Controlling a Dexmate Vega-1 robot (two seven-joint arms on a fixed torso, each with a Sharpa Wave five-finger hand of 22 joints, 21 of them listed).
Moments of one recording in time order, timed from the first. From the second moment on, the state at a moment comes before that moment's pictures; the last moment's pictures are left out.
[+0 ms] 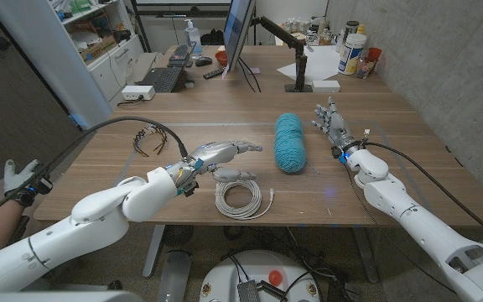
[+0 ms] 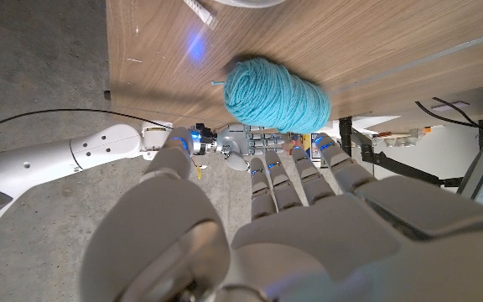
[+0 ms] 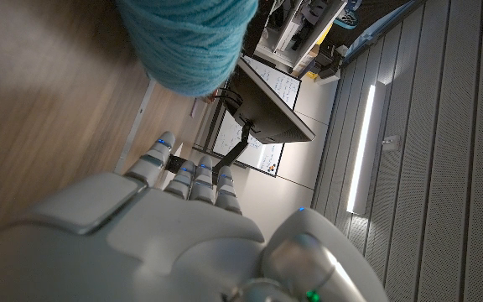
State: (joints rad) left arm 1.26 1.06 0.34 -2.27 0.47 0.00 0.02; left_hand 0.55 -0.12 0.52 -0.15 0.22 0.19 -0.07 0.22 0.19 0.20 -0.13 0.26 0.26 0.14 -0.04 0.21 0.19 0.16 0.04 0.20 0.18; right arm -0.82 -0.53 -0.40 -1.28 0.60 0.30 0.07; right_hand 0.03 0.08 -0.04 0.16 0.27 0.06 0.03 0.19 0.19 0.08 0.08 0.19 0.20 -0.05 -0.01 0.19 0.20 0.16 0.06 0.18 0.17
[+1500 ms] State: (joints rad) left arm 1.36 1.09 0.27 -2.31 0.46 0.01 0.04; left_hand 0.56 -0.12 0.52 -0.15 0.21 0.20 -0.07 0.21 0.19 0.21 -0.12 0.26 0.26 0.14 -0.04 0.21 0.19 0.16 0.04 0.20 0.18; right arm -0.81 -0.53 -0.40 -1.27 0.60 0.30 0.08; right_hand 0.03 0.08 -0.05 0.16 0.27 0.06 0.03 0.19 0.19 0.08 0.08 0.19 0.20 -0.05 -0.01 0.19 0.20 0.16 0.06 0.18 0.17
